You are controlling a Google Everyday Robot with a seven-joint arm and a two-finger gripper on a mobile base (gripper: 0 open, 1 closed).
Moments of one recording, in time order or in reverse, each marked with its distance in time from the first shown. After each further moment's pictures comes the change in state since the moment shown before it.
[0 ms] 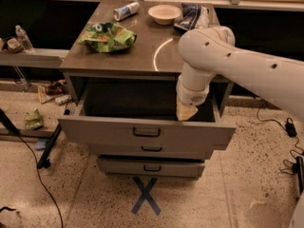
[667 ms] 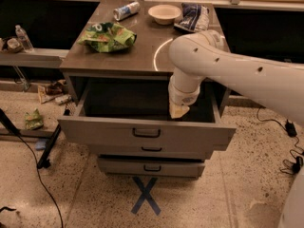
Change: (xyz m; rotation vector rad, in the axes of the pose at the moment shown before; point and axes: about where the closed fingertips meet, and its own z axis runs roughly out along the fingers) arm -0.016 -0.024 0.015 0.075 0.013 -0.042
